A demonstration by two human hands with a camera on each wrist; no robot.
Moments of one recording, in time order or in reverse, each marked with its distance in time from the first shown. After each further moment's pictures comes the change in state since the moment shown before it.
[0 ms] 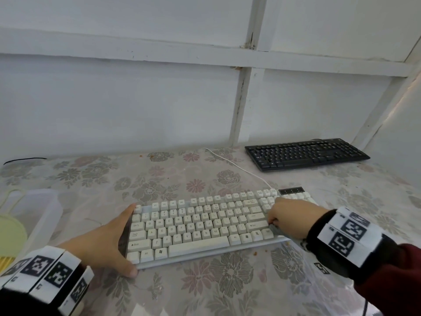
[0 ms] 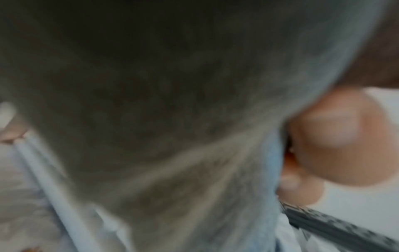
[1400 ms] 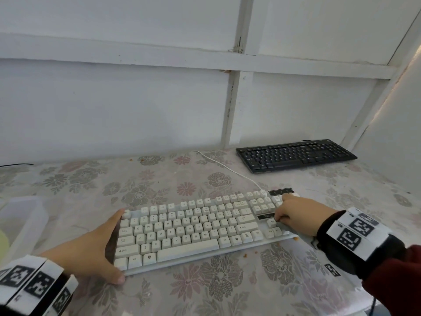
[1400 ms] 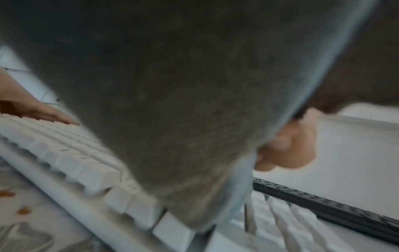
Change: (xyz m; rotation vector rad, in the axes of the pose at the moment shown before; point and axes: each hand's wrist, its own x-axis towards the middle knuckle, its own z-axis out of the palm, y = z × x) left_hand 0.000 0.002 0.000 0.022 0.016 0.002; right_hand -0.004 0.044 0.015 0.081 0.099 0.048
